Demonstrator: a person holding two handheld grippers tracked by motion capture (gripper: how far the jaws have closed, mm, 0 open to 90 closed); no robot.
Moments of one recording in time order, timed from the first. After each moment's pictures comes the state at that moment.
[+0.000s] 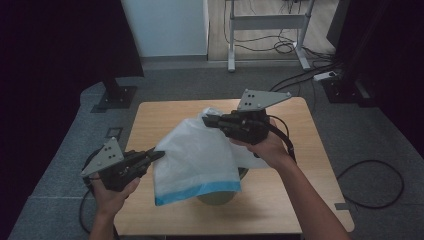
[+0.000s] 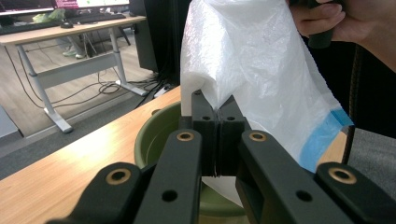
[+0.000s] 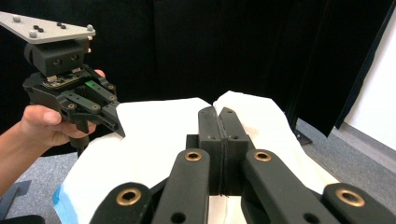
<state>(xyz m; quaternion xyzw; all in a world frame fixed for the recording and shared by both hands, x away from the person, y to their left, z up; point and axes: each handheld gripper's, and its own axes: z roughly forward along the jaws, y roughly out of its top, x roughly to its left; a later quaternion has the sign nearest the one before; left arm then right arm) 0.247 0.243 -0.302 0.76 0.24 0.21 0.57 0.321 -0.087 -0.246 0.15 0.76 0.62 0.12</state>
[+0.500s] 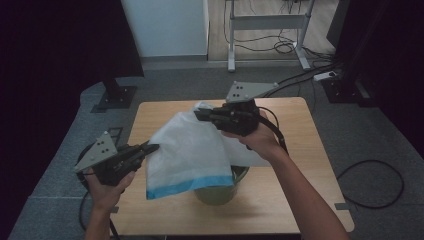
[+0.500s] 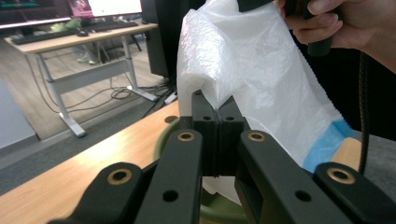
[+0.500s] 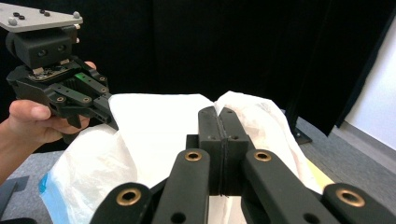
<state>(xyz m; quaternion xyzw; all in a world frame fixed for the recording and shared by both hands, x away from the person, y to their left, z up) 0.251 0.256 -0.289 0.75 0.25 0.24 0.57 0.338 -0.066 -0.237 0.14 0.77 0.61 0.12</state>
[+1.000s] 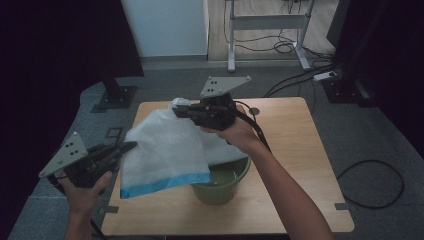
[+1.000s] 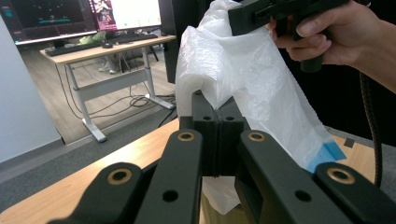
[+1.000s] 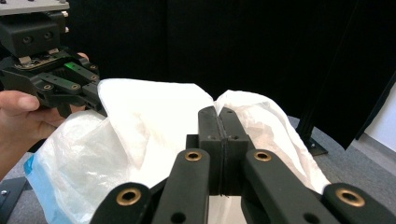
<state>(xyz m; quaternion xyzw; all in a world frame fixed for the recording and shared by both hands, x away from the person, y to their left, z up) 0.237 0.290 -0.275 0.73 0.26 0.27 0.57 0.349 -0.024 -0.232 0.11 0.77 0.61 0.11</state>
